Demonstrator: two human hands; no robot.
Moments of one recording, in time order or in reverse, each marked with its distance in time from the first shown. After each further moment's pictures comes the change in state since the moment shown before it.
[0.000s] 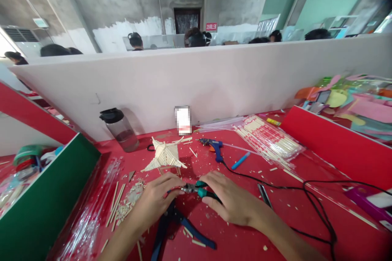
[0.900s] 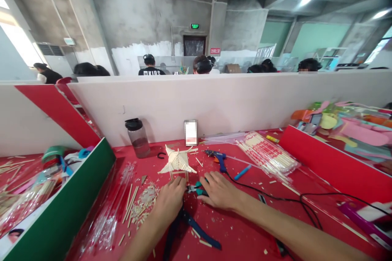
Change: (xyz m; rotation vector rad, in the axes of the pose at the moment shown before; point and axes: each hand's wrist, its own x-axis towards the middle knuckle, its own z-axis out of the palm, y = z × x) left_hand 0.002 0.011 0.013 0.549 -0.272 -0.402; right_hand 0.048 0.007 0.030 -0.714 0.022 -0.161
